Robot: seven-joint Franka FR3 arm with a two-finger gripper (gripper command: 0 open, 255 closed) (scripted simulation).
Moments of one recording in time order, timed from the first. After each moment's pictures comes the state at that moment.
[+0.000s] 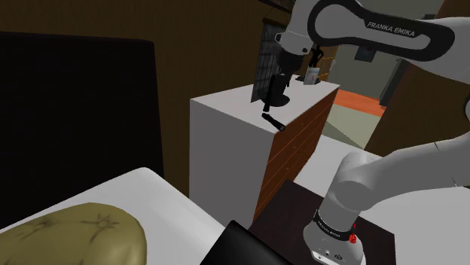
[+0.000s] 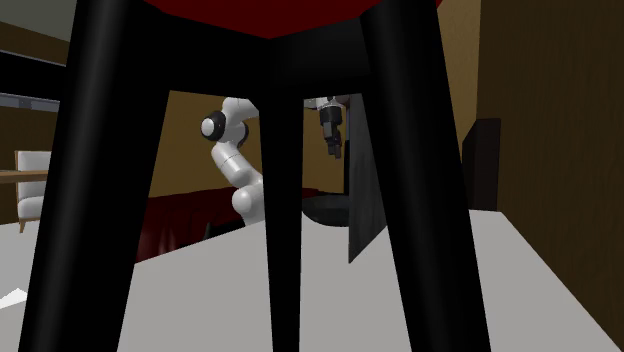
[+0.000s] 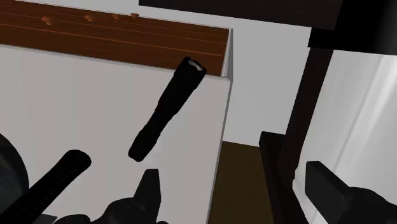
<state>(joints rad) 0.00 -0.82 0.04 -2.26 -0.09 1.61 -0.15</state>
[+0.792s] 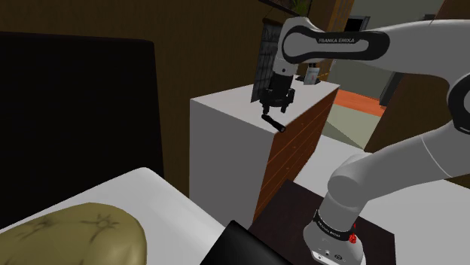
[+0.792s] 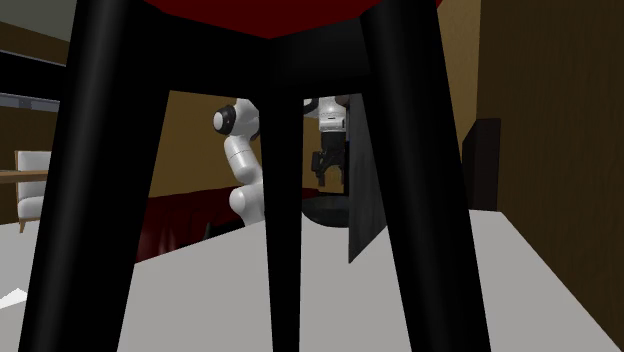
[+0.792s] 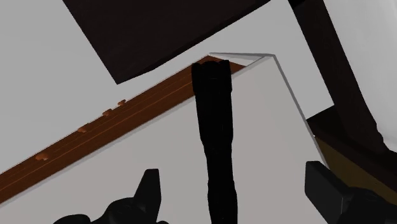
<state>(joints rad) -0.21 -0.64 -0.02 -2.33 -0.01 1.70 0.24</state>
